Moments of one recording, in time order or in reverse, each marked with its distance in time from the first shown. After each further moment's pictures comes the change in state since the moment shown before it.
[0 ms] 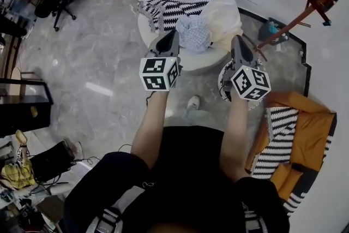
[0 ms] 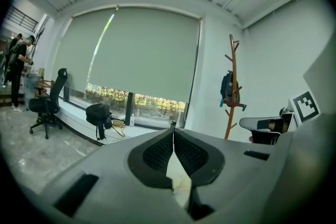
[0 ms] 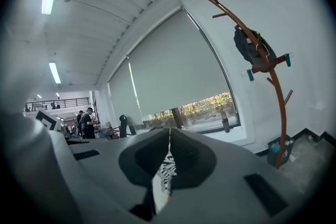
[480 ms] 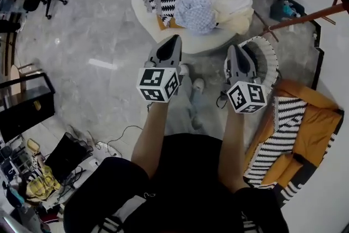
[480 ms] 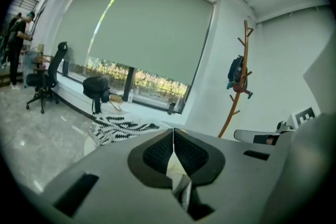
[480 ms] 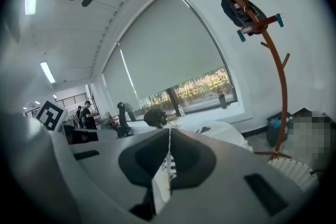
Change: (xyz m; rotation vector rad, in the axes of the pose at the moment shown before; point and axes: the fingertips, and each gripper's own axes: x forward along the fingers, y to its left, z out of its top) left arm 0.073 0.016 -0.092 -0.107 0.160 -0.025; right arm 0.045 -0.042 -0.112 0.086 0.154 -0.004
